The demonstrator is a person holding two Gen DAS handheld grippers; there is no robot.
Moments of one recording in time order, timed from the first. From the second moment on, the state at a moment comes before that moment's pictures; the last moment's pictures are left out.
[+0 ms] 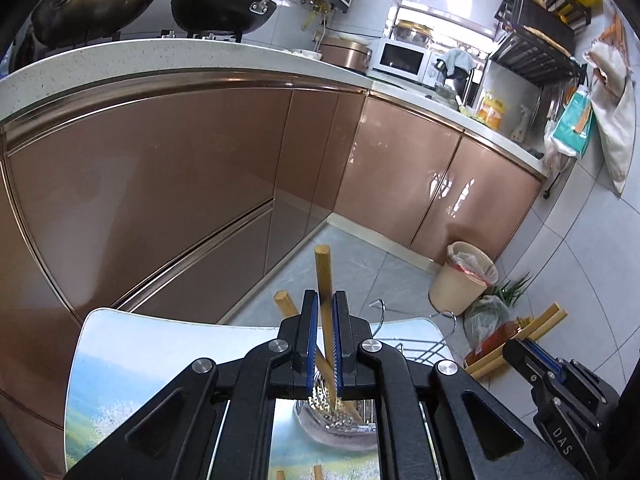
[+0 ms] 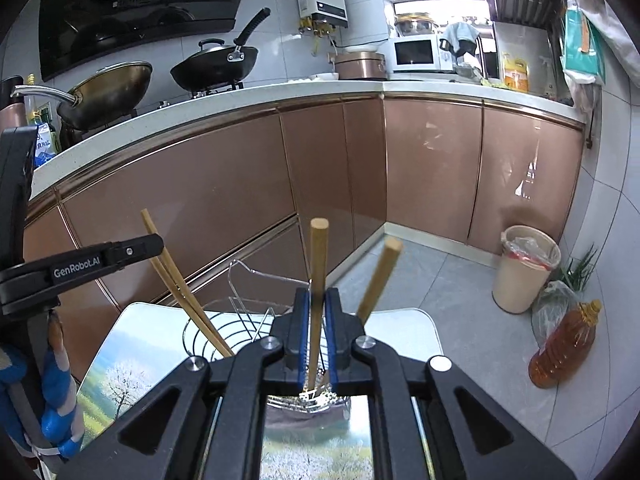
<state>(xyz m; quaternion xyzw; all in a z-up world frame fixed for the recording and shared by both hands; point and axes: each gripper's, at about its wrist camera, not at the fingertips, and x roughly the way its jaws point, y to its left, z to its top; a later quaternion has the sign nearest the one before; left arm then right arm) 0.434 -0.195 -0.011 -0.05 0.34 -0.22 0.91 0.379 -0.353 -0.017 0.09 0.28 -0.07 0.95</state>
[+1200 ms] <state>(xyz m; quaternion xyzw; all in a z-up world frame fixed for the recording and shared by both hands) 0.303 -0.102 0.033 0.00 0.28 -0.14 0.95 0.260 -0.311 0.028 0.08 0.27 -0.05 0.96</state>
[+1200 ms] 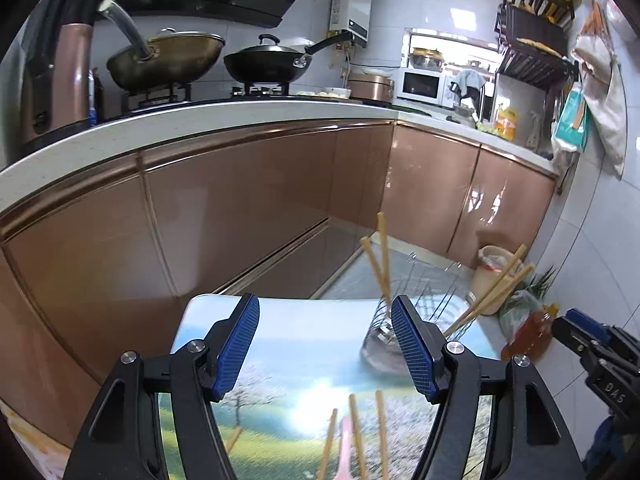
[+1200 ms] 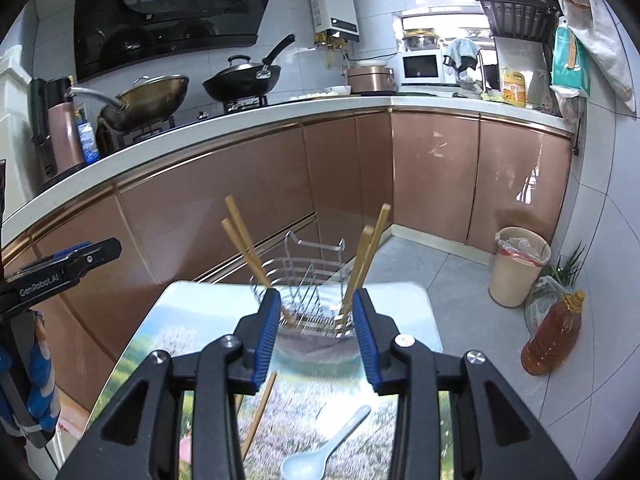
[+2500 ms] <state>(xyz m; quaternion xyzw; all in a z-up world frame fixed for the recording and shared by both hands) 0.244 -0.138 -0.017 0.02 0.33 -0.17 0.93 0.164 -0.349 -0.040 0.09 0.32 -0.03 0.94</state>
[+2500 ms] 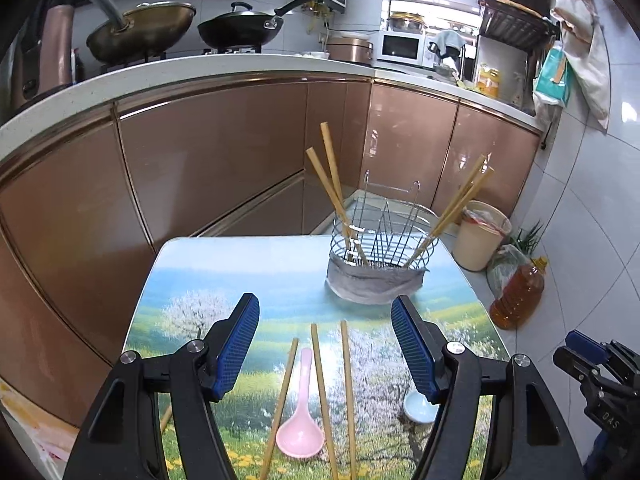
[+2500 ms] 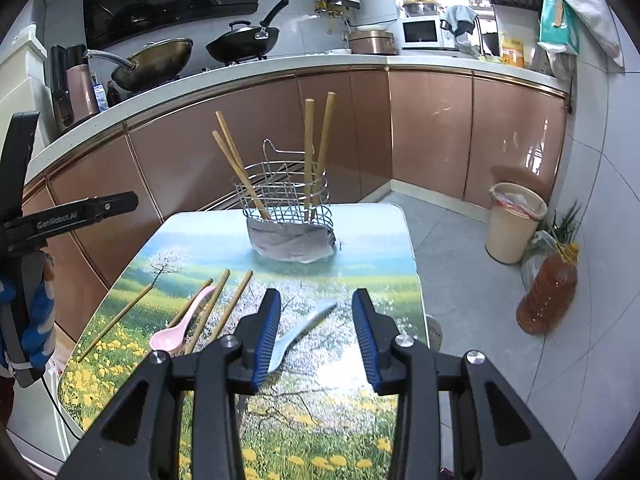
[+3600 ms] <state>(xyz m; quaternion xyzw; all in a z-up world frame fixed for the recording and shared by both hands) 0.315 -0.076 -0.127 0.04 0.53 -0.24 0.81 0.246 -0.265 -0.081 0.08 0.44 0.03 0.89</state>
